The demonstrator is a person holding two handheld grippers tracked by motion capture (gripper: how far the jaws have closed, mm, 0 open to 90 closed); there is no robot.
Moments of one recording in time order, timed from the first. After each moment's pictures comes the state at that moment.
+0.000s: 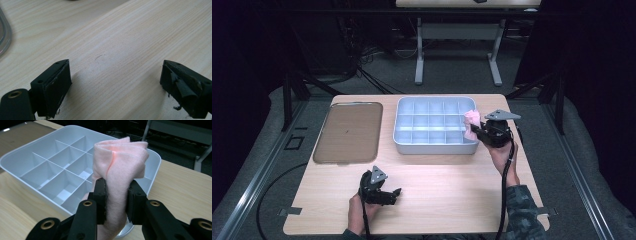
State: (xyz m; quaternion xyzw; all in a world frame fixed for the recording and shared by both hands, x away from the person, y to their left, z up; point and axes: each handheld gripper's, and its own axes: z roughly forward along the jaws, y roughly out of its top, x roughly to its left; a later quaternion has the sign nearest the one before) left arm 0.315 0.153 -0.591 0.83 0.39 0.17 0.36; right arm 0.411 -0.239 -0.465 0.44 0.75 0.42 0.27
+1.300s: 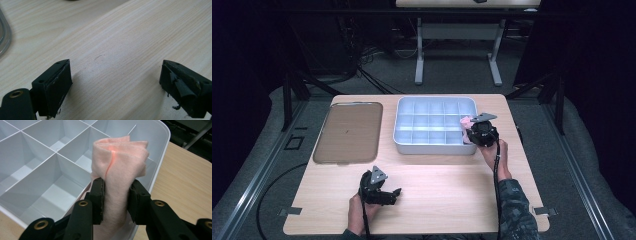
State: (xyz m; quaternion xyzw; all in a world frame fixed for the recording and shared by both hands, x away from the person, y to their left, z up) left arm 0.314 0.153 -0.591 0.83 0.39 0.17 0.36; right arm 0.452 -0.222 -0.517 0.44 0.79 0.31 0.29
